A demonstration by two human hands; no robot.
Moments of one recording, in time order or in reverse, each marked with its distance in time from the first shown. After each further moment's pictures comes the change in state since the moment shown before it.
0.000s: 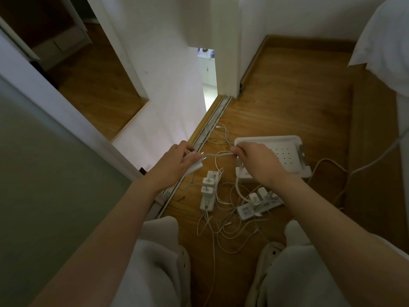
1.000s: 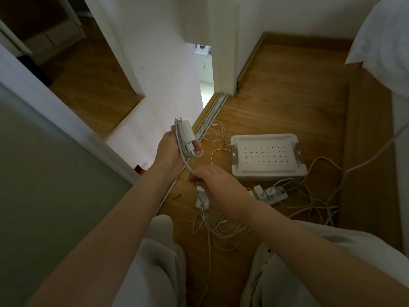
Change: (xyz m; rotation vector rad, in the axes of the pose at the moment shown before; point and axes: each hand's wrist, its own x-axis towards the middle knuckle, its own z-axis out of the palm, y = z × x) left_hand 0.022 0.035 0.012 -1.367 0.312 -0.364; right_hand -0.032 -0.036 0.051 0.071 -0.081 -0.405
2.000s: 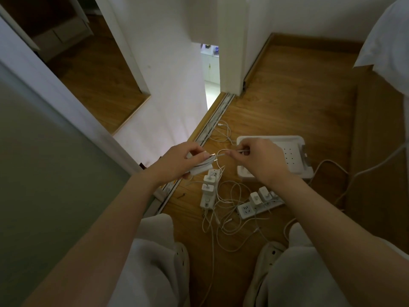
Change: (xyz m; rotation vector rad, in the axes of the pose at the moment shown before) left_hand -0.006 0.010 -0.043 1.230 -0.490 0.307; right_hand 0.018 0.041 -0.048 -0.209 0.190 0.424
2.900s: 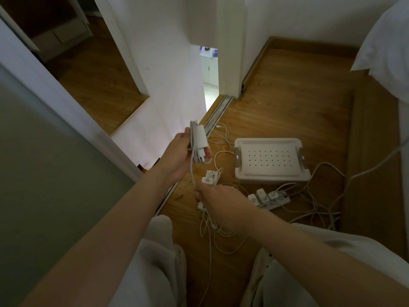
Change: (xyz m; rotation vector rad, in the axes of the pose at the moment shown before) left_hand 0.015 0.019 0.011 -1.114 0.165 -0.199; right_hand -0.053 -0.051 0.035 0.026 -0.446 -0.325
